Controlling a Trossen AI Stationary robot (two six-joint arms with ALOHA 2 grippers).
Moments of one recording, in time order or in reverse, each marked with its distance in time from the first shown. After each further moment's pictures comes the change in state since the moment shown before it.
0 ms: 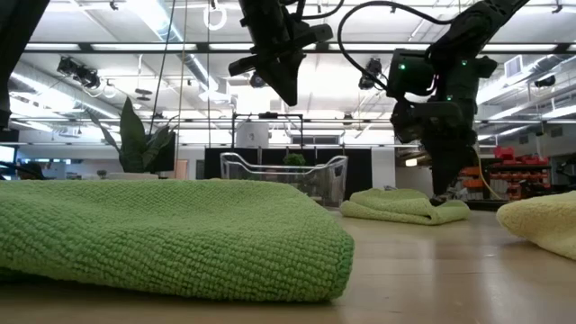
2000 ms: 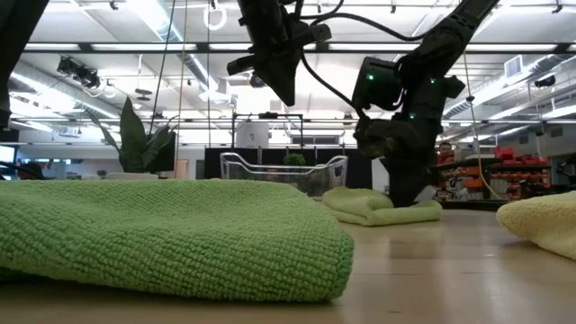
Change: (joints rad) left arm -0.003 -0.009 -0.001 -0.023 0.000 0.001; right arm 0.114 0.261 0.100 0.243 0.002 0.113
